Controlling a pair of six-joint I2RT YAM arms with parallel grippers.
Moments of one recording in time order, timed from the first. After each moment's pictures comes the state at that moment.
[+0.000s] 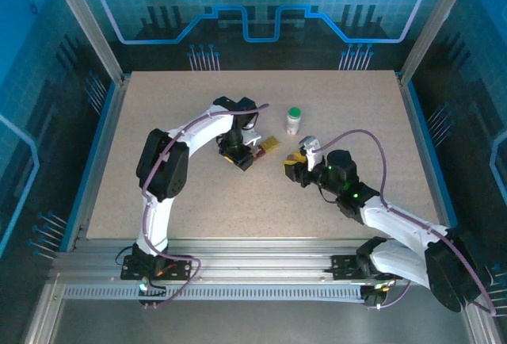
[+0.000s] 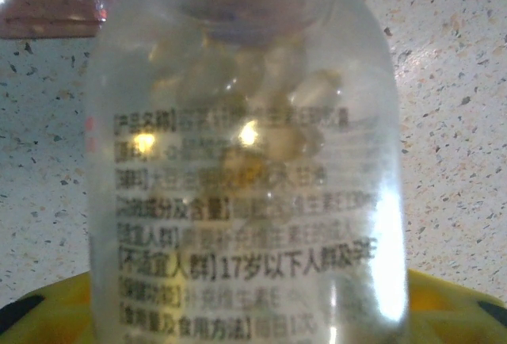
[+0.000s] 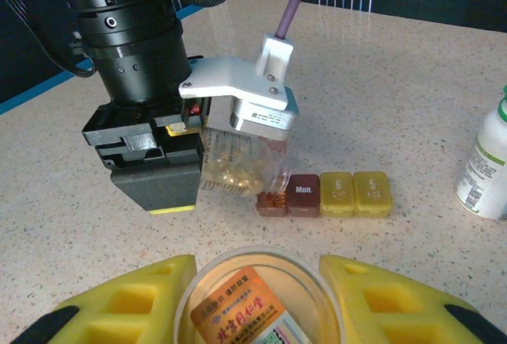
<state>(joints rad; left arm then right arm) -0.50 2.10 1.71 -1.22 0.12 0.14 0.54 1.07 0.43 0.31 -0.24 0.09</state>
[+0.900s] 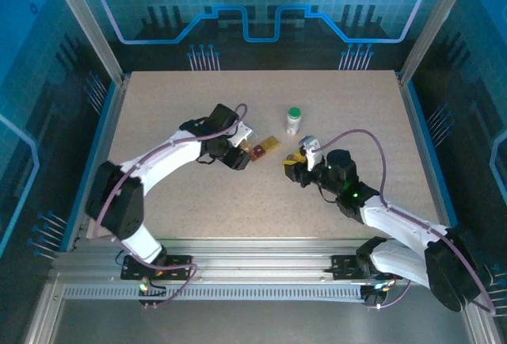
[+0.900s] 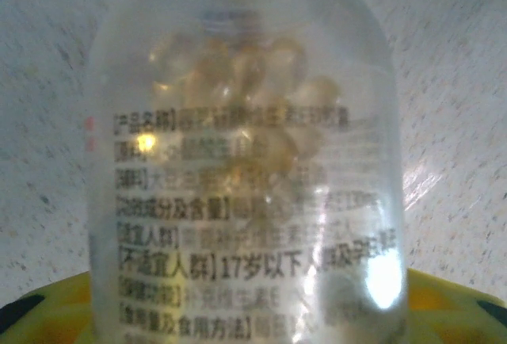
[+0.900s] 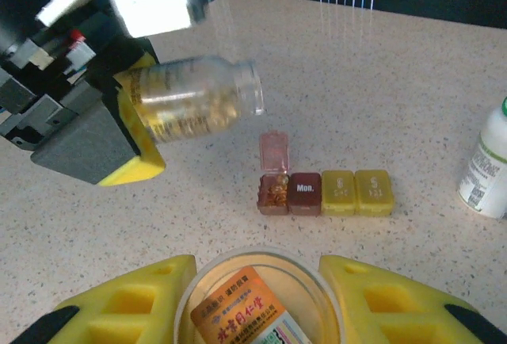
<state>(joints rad) -0.50 1.59 1.19 -0.67 0.18 0.05 0.54 1.06 0.44 0.30 -0.24 0.09</state>
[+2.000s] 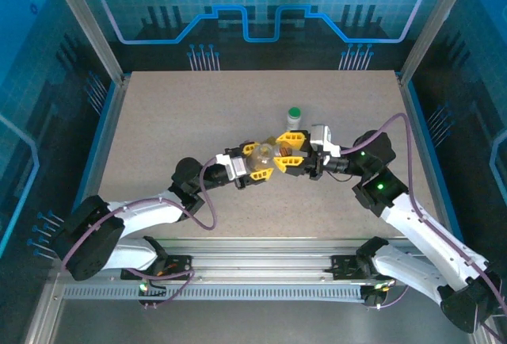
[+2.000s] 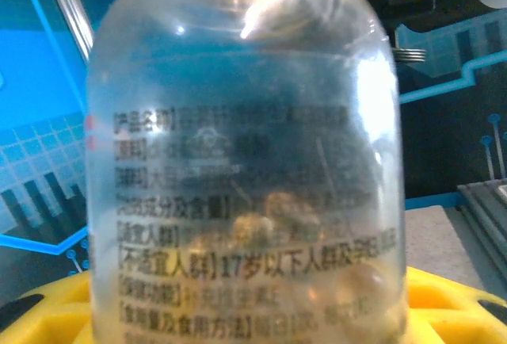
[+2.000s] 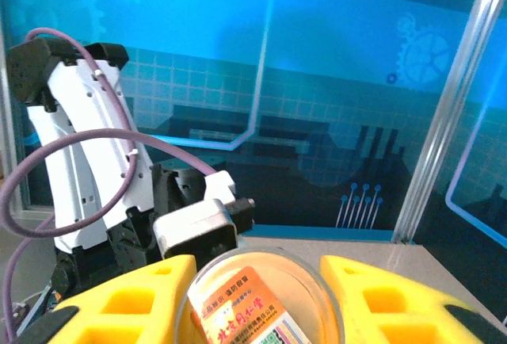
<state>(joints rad) -0.69 1.30 0.47 1.11 0.57 0.18 0.56 0.90 0.81 0.26 -0.84 -0.06</state>
